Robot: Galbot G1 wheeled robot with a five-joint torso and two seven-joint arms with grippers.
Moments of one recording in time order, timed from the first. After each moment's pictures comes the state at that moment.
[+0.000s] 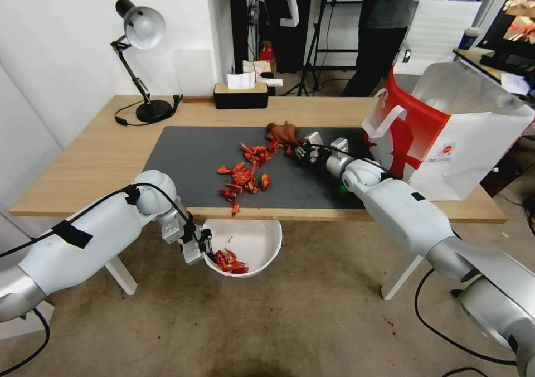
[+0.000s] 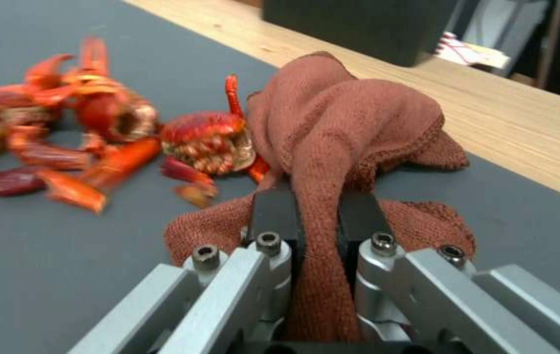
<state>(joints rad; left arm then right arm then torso) 0.35 -0.78 0.44 -1.45 0.31 -0.70 1.32 -0.25 1.14 -0.35 0.94 0.63 0.00 -0.37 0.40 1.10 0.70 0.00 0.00</state>
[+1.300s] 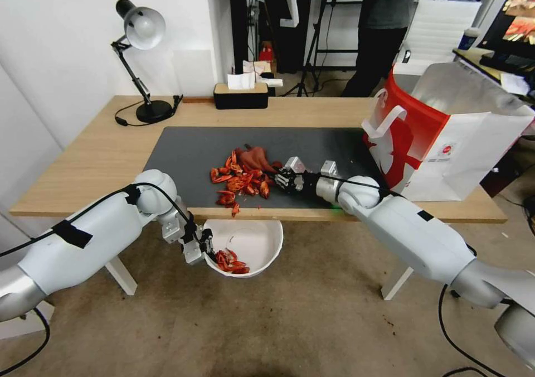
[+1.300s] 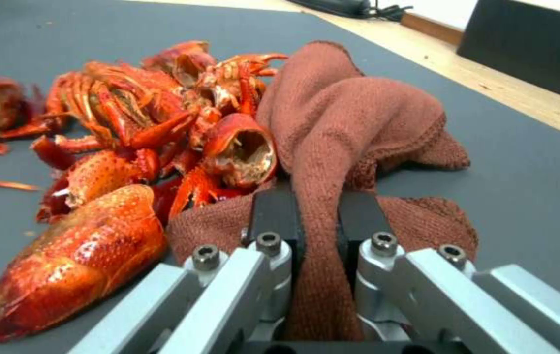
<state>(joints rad) 0.33 -0.78 0.45 -1.46 0.30 -0.68 1.32 -0.37 1.00 -0.43 1.29 0.62 0.01 -0.46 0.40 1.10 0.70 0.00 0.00</state>
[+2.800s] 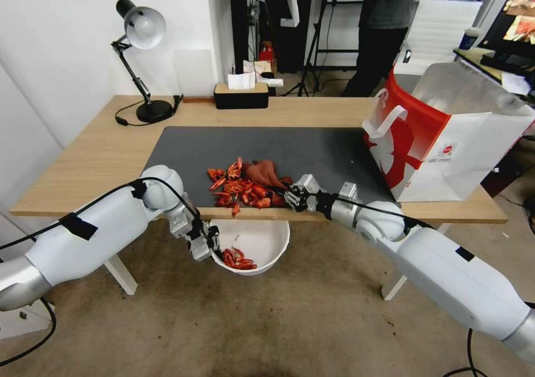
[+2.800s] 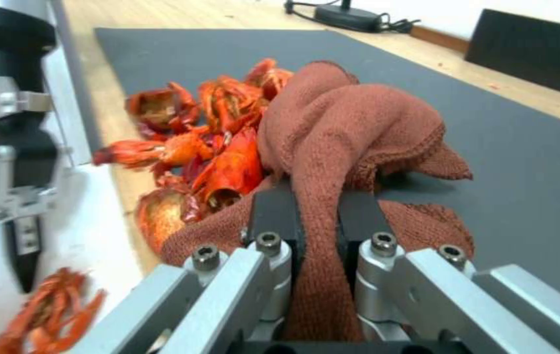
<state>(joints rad) 0.28 -0.79 0.51 -1.45 0.23 -0.64 1.33 -0.62 0.84 -0.29 1.63 0.62 -0.02 -0.38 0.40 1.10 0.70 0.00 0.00</state>
